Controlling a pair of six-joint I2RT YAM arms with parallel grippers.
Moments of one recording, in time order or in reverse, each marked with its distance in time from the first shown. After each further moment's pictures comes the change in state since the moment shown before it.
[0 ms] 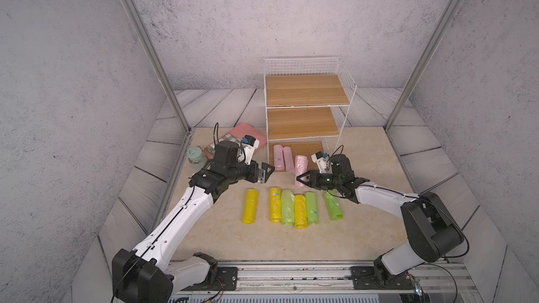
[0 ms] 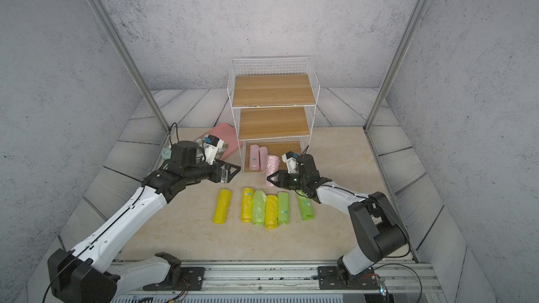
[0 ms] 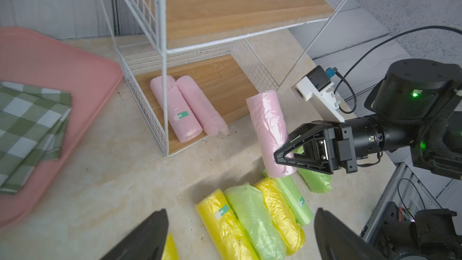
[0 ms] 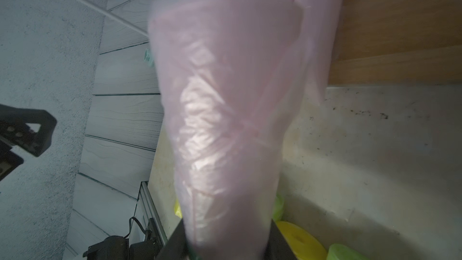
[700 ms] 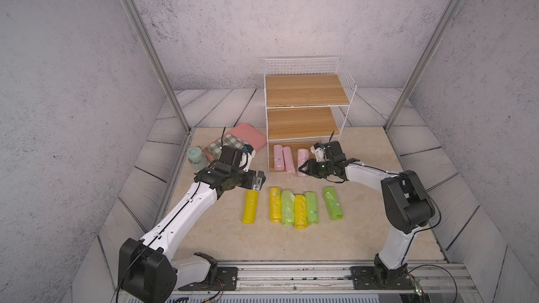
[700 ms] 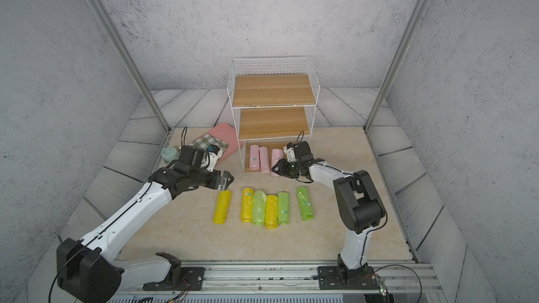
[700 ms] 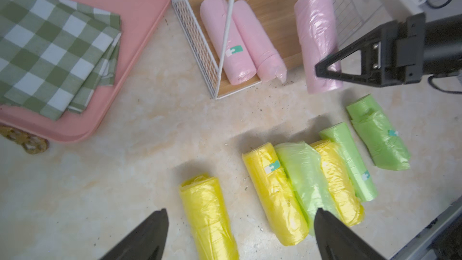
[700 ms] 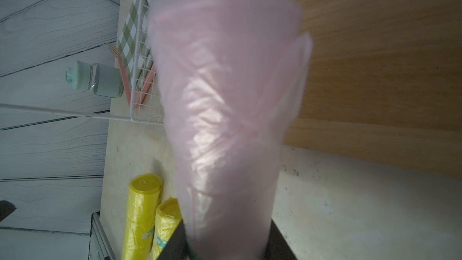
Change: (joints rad) left arm 0.004 0.085 0.000 -0.208 -0.195 0.047; right arm -0.062 0.288 0.333 -0.271 0.094 -0.132
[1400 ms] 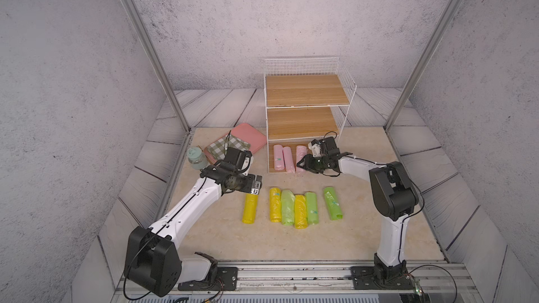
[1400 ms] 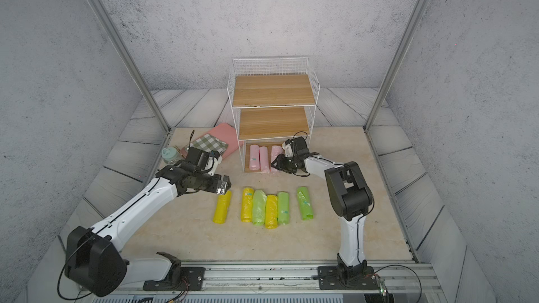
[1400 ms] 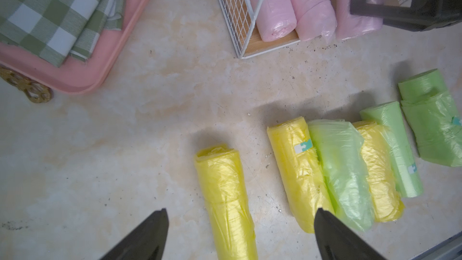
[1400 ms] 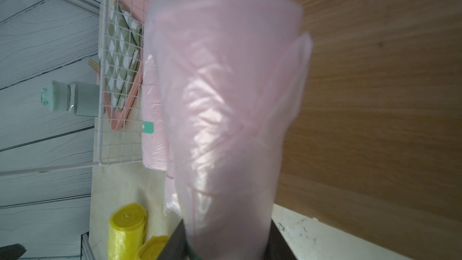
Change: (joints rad) left arm 0.000 0.063 0.000 -0.082 -0.066 -0.033; right arm -0.013 0.158 0.159 -0.028 0.016 0.005
